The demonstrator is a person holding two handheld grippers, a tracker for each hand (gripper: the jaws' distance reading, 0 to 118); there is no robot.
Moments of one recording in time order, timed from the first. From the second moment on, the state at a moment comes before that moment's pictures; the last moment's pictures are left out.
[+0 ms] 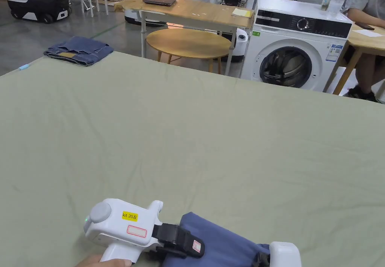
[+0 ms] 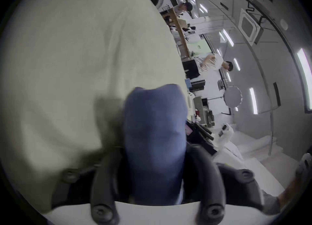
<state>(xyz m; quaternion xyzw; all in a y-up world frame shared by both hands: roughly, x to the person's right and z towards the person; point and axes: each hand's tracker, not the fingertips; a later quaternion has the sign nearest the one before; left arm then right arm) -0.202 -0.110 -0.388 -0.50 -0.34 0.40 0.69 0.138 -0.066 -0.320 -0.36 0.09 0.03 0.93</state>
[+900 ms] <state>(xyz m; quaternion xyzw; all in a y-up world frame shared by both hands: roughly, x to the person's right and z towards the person) -0.354 0.001 -0.341 -0.47 -0.22 0.38 0.76 0.105 -0.012 -0.336 -0.26 0.13 0.08 0.95</state>
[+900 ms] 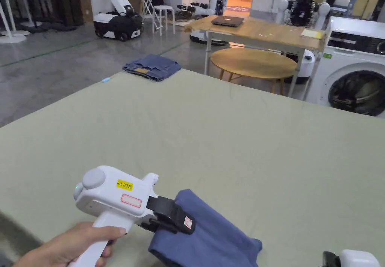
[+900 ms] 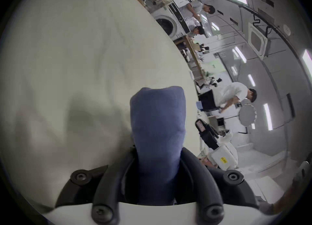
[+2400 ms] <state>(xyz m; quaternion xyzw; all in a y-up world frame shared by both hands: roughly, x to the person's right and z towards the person) -0.526 0.088 -0.321 -0.45 0.07 0.17 0.88 0.103 -0.010 -0.348 -0.26 0.11 0.06 0.96</state>
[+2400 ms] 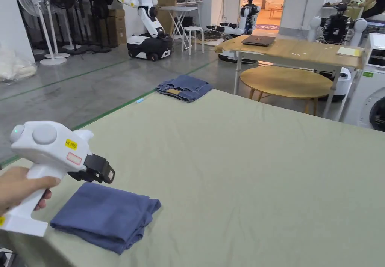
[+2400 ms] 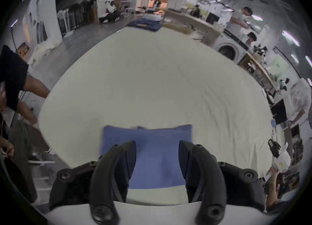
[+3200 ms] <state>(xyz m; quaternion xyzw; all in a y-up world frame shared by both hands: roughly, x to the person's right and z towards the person) -0.139 0.035 -0.355 -0.14 -0.01 0.01 0.99 0.178 0.045 -0.353 -0.13 0.01 0.00 0.99</state>
